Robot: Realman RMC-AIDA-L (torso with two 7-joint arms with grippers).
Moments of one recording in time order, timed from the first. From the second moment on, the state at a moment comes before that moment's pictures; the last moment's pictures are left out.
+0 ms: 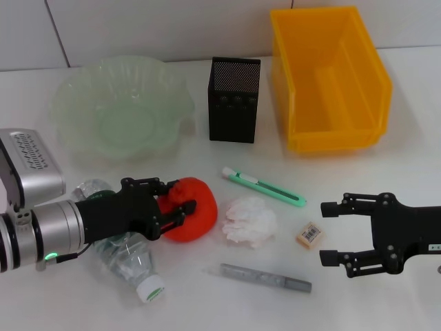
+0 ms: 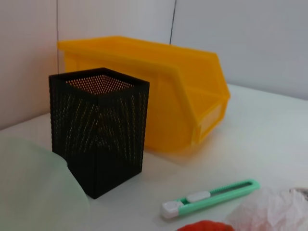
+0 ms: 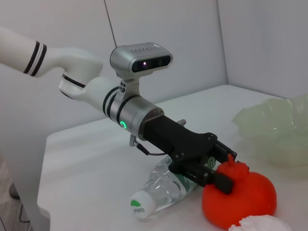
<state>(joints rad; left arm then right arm) -0.51 -2.08 1.26 0.42 1.50 1.14 -1.08 0.42 2.04 -0.54 -0.65 -2.16 -1.82 1.14</state>
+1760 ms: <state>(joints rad) -0.56 -2.08 1.25 0.45 0.94 0.85 -0.86 0.41 2.04 -0.54 -0.66 -2.16 -1.80 1.14</state>
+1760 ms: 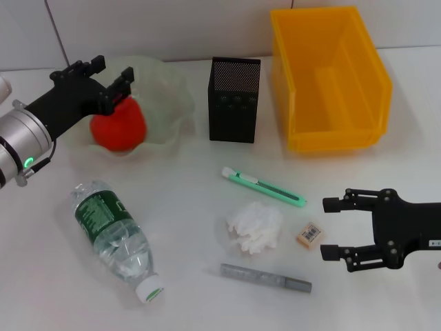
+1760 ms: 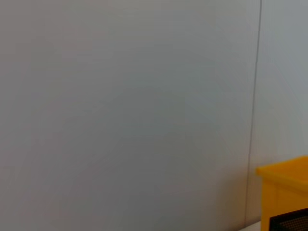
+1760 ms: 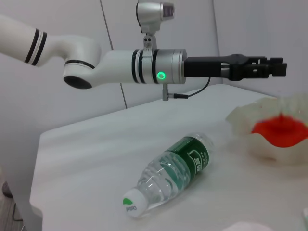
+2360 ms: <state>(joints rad) -0.41 -2.06 1.28 0.51 1.20 1.25 -0.94 0.47 2.03 -0.55 -0.98 -2.17 -1.83 1.63</state>
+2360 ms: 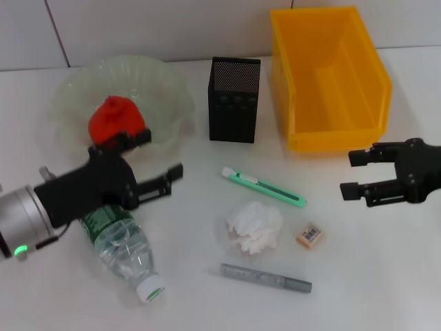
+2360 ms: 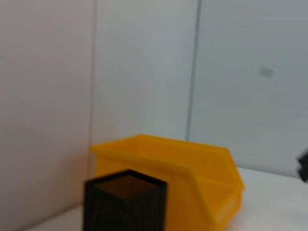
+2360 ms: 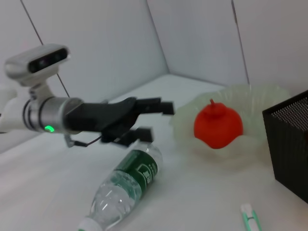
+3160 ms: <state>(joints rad) -0.37 -2.07 1.28 0.51 1.35 1.33 -1.00 0.69 2.08 -1.00 -1.15 -2.46 -1.73 2.06</state>
